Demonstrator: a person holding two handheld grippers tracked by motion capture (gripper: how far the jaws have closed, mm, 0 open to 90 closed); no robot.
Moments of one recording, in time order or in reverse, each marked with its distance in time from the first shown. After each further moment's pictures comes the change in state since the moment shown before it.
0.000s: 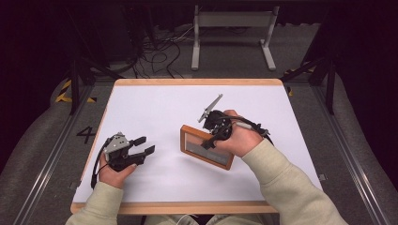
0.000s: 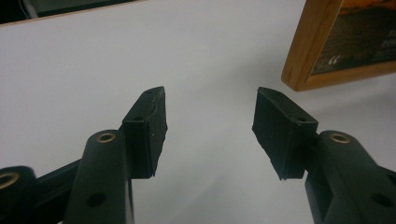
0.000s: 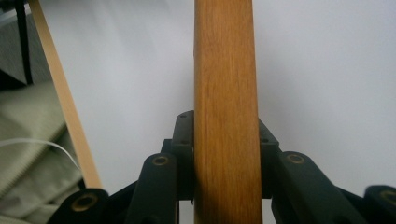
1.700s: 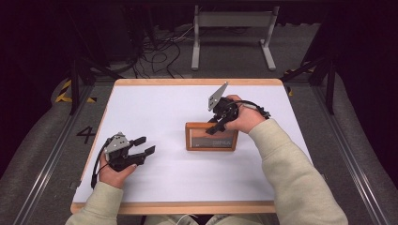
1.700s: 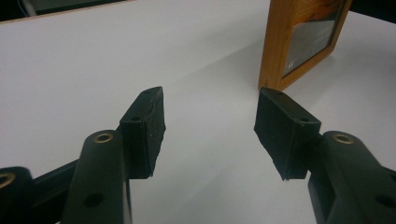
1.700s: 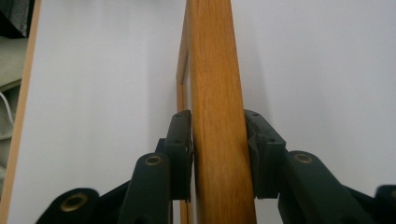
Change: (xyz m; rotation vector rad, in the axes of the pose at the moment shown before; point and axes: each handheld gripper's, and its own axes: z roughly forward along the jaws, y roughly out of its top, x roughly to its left) left arm 0.000 0.000 0.003 0.005 -0.007 -0.002; right arm -0.084 -0.006 0.020 -0.088 0.134 -0.277
